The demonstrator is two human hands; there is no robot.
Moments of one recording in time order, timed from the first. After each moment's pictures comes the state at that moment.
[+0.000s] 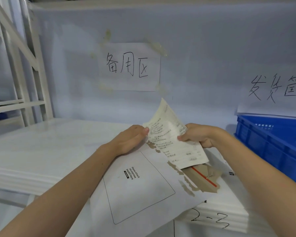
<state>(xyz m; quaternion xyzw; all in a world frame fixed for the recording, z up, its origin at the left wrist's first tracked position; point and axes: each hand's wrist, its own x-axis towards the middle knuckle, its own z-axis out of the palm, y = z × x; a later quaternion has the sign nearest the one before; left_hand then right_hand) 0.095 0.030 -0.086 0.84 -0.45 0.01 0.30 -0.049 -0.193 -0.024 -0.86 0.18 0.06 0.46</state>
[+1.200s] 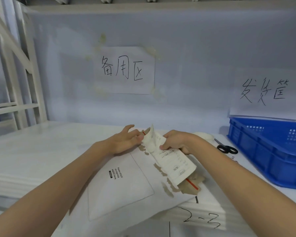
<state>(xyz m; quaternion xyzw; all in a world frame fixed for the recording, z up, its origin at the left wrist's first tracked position) 0.102 0.030 -0.077 0.87 -0.43 -0.06 0.23 -0.036 -0.153 -0.036 -0.87 0.20 0.04 0.45</state>
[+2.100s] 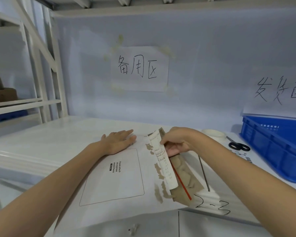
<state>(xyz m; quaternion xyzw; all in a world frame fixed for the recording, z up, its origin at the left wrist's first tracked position) 0.098 0.099 -0.090 0.95 -0.30 -0.01 0.13 -0.044 -0.097 -0.033 -0.79 0.21 0.08 0.57</state>
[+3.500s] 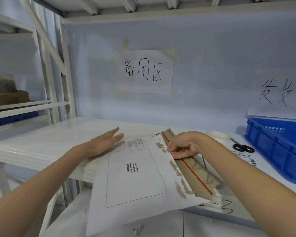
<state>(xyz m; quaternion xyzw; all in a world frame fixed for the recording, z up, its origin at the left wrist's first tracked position) 0.088 0.165 -0.082 0.93 -0.27 -0.06 0.27 -0.048 -0.106 -0.040 -0.78 0.26 0.09 0.56</state>
